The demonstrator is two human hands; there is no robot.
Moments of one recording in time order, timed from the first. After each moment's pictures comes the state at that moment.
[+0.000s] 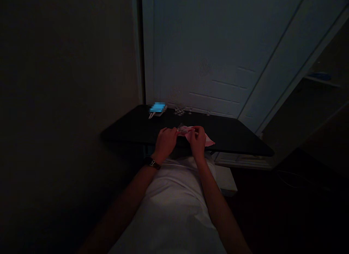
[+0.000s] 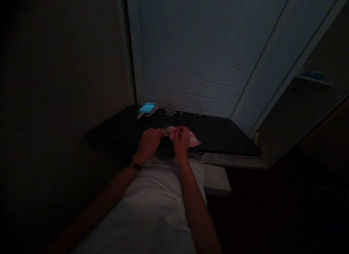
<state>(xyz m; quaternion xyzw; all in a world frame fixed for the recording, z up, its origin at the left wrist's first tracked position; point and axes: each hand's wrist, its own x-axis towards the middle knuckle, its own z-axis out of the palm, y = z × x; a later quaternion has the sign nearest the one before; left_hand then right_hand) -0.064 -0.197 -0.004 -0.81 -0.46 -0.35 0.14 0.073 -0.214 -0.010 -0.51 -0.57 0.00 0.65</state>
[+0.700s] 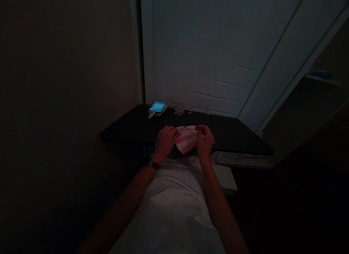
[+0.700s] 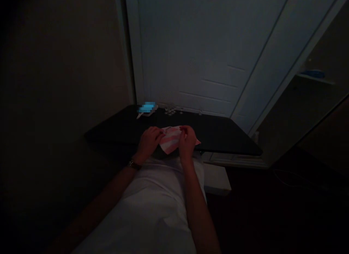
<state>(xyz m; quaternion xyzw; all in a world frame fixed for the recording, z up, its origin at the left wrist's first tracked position) -0.069 -0.197 -0.005 -0.81 -0.43 -0.39 0.09 0.085 -0.236 0.008 -0.54 -0.57 -0.04 0.61</state>
